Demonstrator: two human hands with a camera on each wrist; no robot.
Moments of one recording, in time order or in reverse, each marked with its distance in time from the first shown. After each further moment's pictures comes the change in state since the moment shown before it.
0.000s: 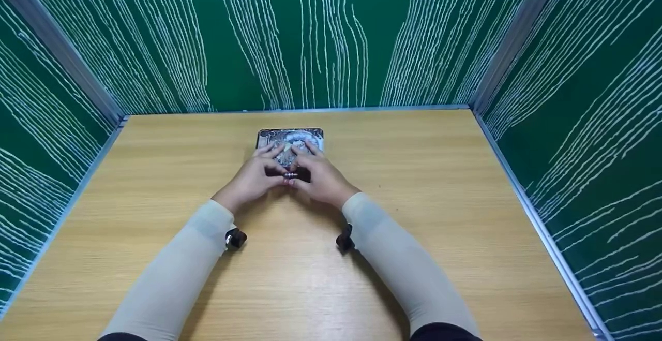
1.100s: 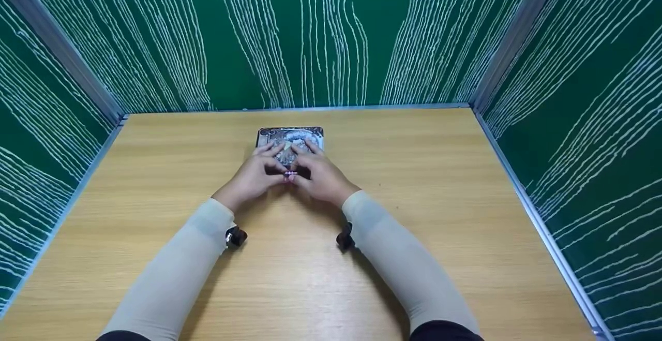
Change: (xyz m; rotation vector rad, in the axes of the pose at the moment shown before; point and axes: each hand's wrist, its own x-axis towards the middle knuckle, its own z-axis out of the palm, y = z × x) left_hand 0.002 -0.003 0.002 -0.015 0.004 0.007; right_hand 0.000 0.000 -0.001 0.007 -0.016 -0.002
